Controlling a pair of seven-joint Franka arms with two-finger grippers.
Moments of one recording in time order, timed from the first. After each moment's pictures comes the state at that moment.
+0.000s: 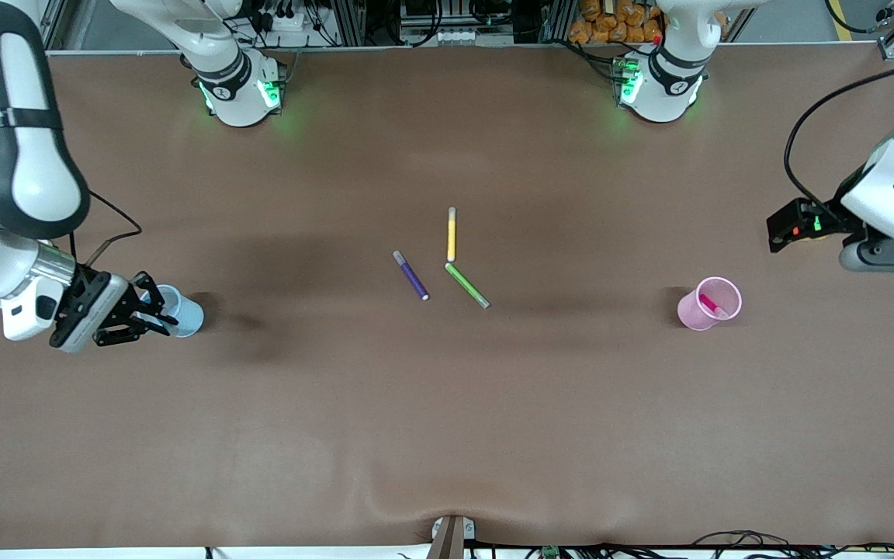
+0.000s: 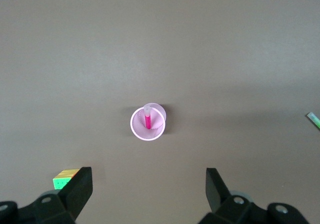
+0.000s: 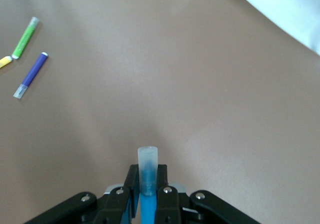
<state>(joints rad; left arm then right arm) 0.00 0.09 -0.15 -1.49 0.11 1.63 -0.08 -0.08 0.26 -0.02 -1.89 0.62 2.16 -1.45</state>
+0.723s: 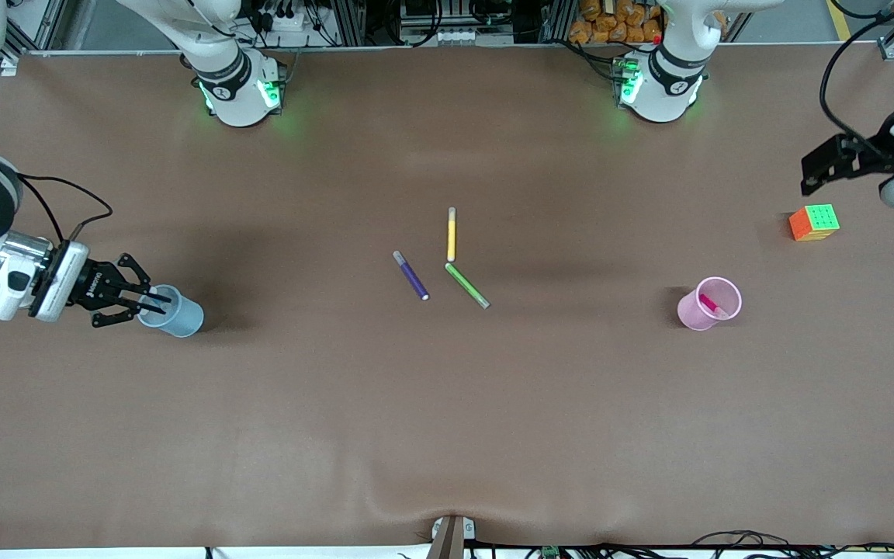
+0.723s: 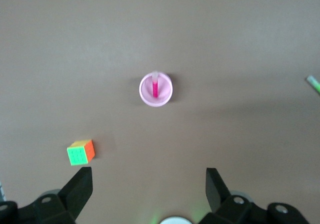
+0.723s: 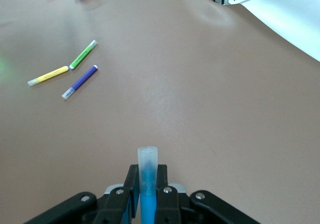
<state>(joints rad) -0.05 -0.01 -0.04 -1.49 0.08 1.44 0.02 -0.24 0.27 -0.02 -1.97 0.87 1.97 -1.87</state>
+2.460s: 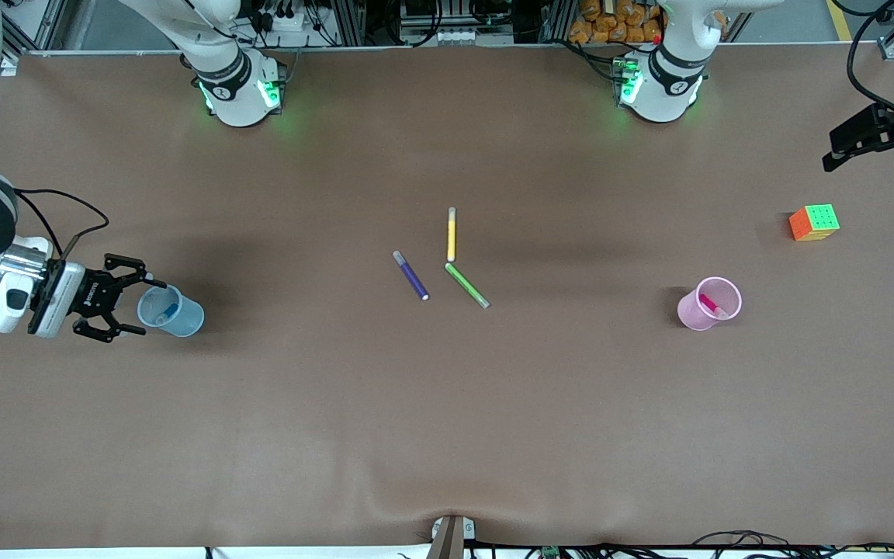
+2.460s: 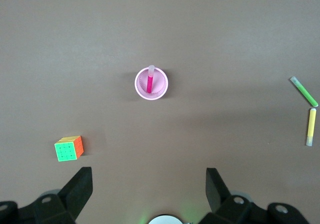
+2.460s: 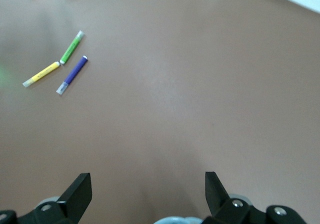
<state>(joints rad) -0.05 -0.10 0.04 -1.60 -0.01 1.51 0.06 -0.26 0.33 0.00 -1.89 0.73 1.97 -1.62</state>
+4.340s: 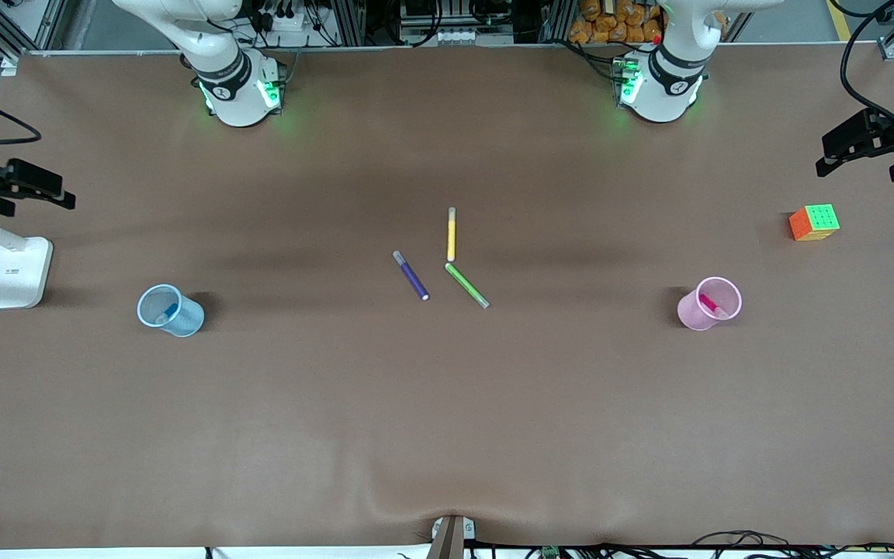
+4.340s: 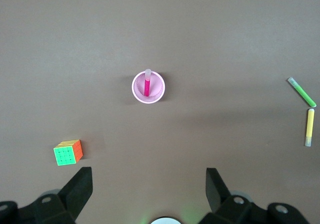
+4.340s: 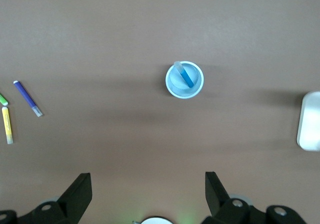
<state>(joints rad) -0.05 -0.07 0.03 -1.57 -0.01 1.50 0.06 -0.12 0.02 0.00 -1.57 0.09 1.45 -0.14</state>
